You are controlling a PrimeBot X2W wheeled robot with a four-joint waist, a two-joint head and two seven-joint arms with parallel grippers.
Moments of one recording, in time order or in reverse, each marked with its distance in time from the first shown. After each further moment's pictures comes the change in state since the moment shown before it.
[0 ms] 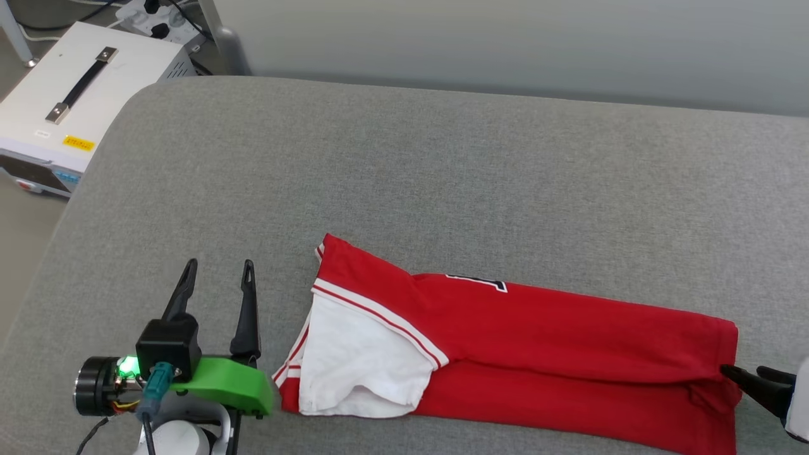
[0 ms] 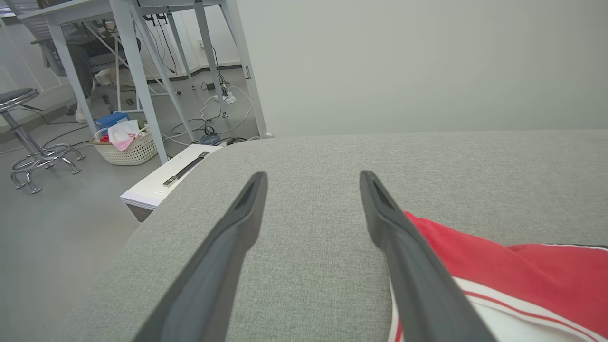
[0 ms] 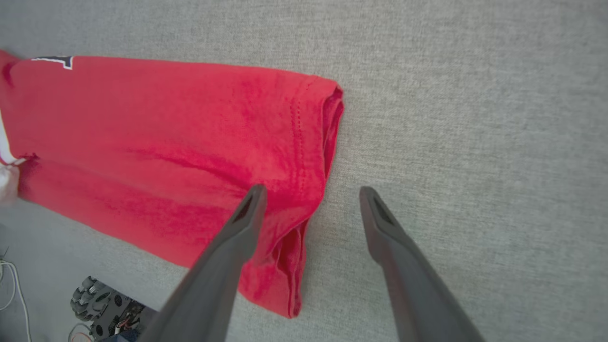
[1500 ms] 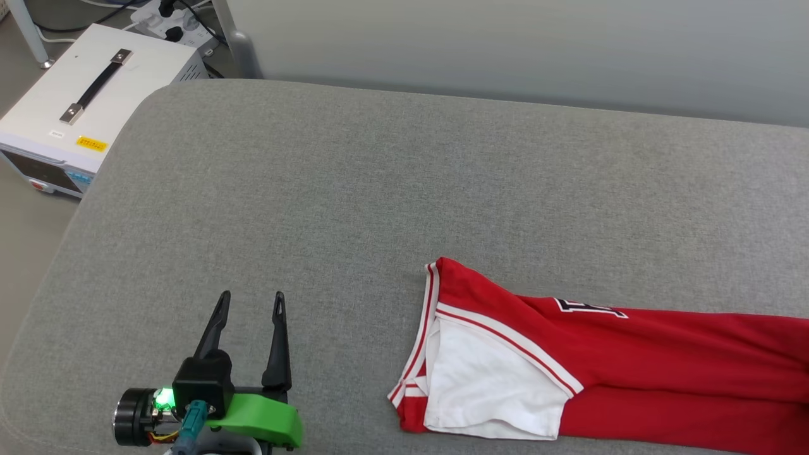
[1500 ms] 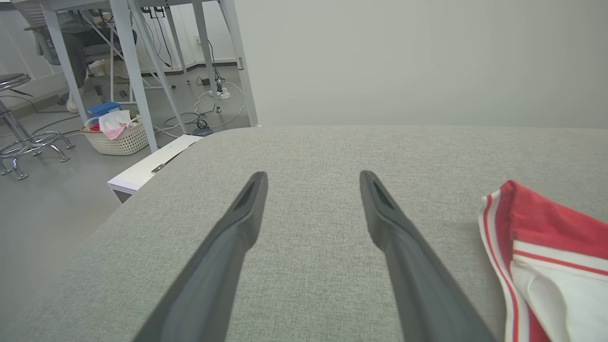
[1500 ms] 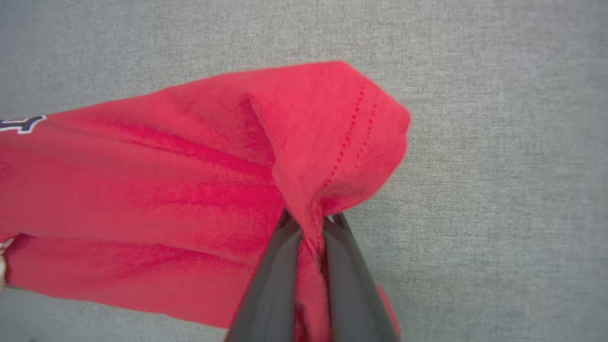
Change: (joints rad) left arm 0.164 -0.411 0.396 0.058 0.429 -0.365 0.000; right arm -0.081 -0.088 0.079 0.273 0.051 0.000 -0.177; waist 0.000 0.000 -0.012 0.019
